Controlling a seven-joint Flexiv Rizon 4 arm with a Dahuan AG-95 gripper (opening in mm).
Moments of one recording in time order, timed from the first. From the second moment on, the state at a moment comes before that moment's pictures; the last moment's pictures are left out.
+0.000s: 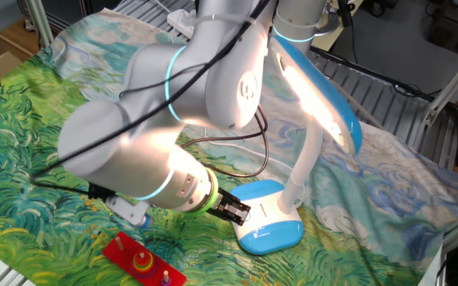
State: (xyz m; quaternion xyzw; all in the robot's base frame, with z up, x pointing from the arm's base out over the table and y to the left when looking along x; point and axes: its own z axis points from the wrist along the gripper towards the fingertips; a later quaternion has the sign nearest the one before) arm 0.555 0.143 0.044 -0.03 -0.95 -0.19 0.23
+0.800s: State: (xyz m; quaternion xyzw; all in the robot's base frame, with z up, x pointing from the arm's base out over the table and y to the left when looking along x) arm 0.551 0.143 0.042 -0.03 -0.95 -0.19 0.23
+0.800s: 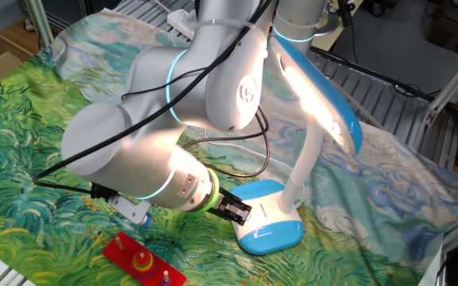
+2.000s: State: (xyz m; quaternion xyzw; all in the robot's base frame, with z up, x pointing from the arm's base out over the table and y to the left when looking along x) arm 0.546 0.146 0.036 -0.04 -0.95 -0.20 0.23
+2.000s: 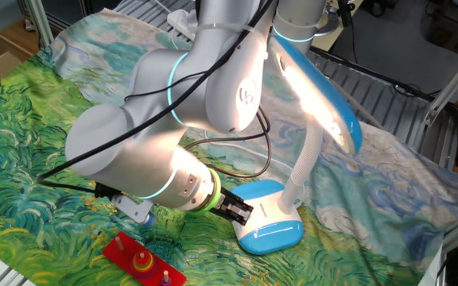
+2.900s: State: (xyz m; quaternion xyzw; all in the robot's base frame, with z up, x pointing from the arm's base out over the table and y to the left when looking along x) arm 0.546 0.148 0.033 -0.05 -0.95 -0.20 0.23
